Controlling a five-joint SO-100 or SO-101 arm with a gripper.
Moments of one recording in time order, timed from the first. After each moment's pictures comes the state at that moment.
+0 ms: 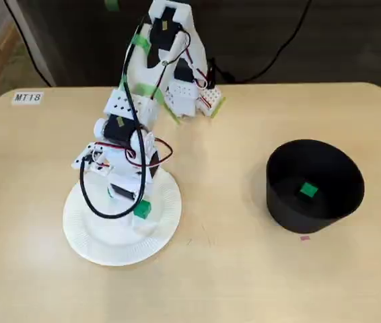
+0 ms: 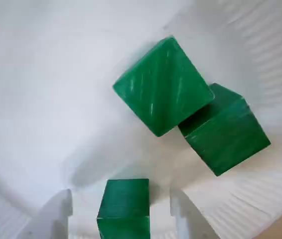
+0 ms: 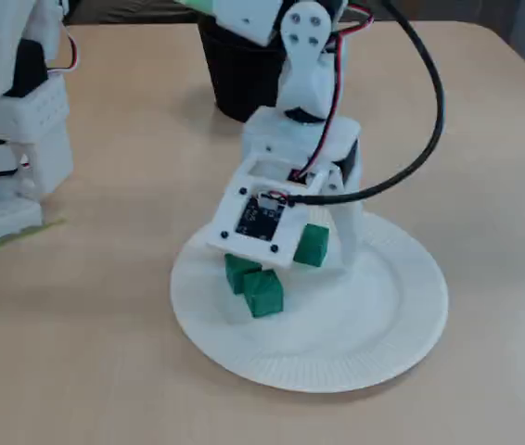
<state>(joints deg) 20.7 68.8 81.5 75.8 1.7</state>
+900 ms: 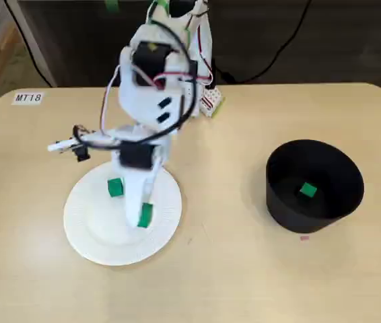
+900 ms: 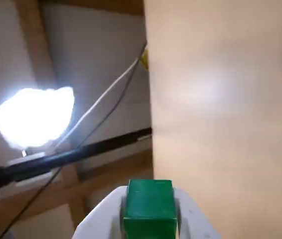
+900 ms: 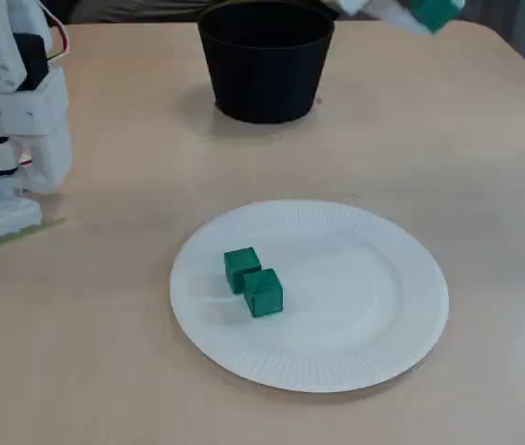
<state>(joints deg) 6.2 102.5 80.2 54.7 -6.2</state>
